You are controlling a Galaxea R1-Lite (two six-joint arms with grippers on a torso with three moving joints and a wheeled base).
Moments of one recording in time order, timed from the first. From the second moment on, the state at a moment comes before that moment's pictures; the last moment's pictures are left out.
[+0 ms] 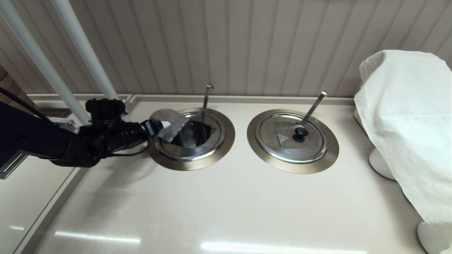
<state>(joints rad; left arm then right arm) -0.07 2.03 -1.18 -0.54 -0.20 -0.46 0.00 0.00 0.00 0.00 0.00 0.00</state>
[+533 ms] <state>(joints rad) -0.07 2.03 -1.15 -0.70 -0.21 -0.55 0.00 0.00 0.00 0.00 0.00 0.00</state>
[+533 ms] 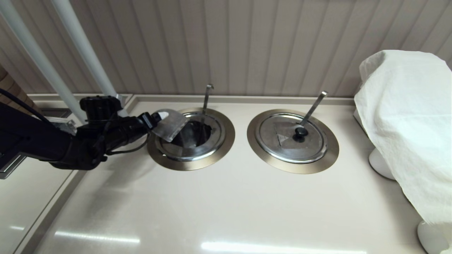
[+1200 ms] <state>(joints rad) -0.14 1.96 -1.08 -0.74 -0.24 -0.57 0.00 0.00 0.00 0.00 0.00 0.00</state>
